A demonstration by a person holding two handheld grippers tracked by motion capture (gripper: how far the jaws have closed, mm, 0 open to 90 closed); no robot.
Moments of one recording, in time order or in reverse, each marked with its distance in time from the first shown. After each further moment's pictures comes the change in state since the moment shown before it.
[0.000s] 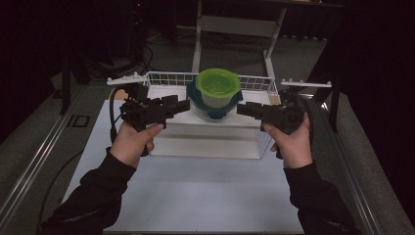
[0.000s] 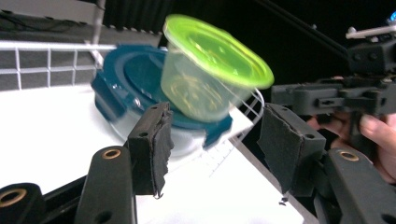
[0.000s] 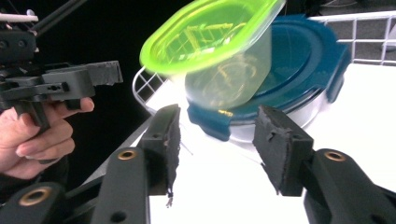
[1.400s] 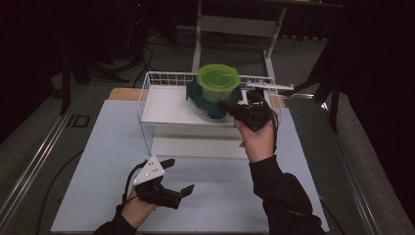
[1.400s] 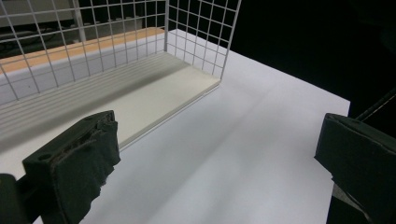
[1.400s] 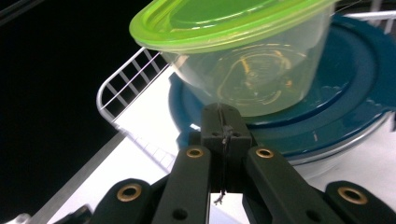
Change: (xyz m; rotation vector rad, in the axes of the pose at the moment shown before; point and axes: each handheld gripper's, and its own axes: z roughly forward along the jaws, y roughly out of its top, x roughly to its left) left arm 0.004 -0.181 0.021 0.069 0.001 0.311; right arm 0.013 -0.004 0.066 -0.044 -0.121 -0.020
